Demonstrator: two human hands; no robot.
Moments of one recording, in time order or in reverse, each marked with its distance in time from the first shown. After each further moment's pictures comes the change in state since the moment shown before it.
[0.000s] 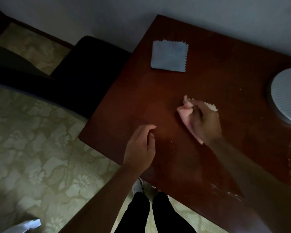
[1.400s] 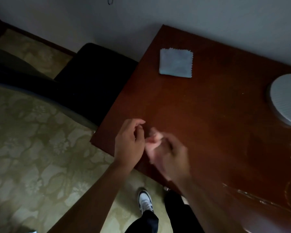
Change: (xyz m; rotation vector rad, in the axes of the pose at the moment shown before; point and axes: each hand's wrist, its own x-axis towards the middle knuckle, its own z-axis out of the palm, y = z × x) left_hand 0.016 -0.027 -0.061 -0.149 0.223 -0.018; right_hand -0.102 -0.093 0.094 0.355 -0.031 0.252
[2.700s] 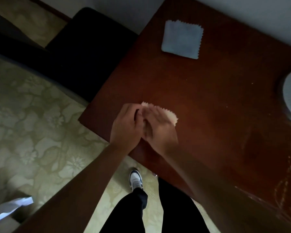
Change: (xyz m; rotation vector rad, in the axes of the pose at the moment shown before) left_hand -0.006 -0.008 0.025 0.158 -0.097 -0.036; right_hand 0.048 0.019 0.005 -0.647 -0.249 -0.569
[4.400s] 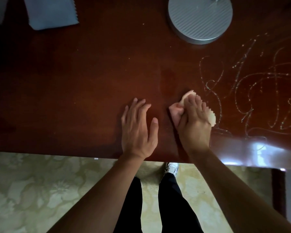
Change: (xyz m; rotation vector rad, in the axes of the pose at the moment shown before) left_hand -0.128 0.116 0.166 0.065 -0.257 0.460; right_hand -0.234 0.123 -0.106 -0.384 0.583 0.711
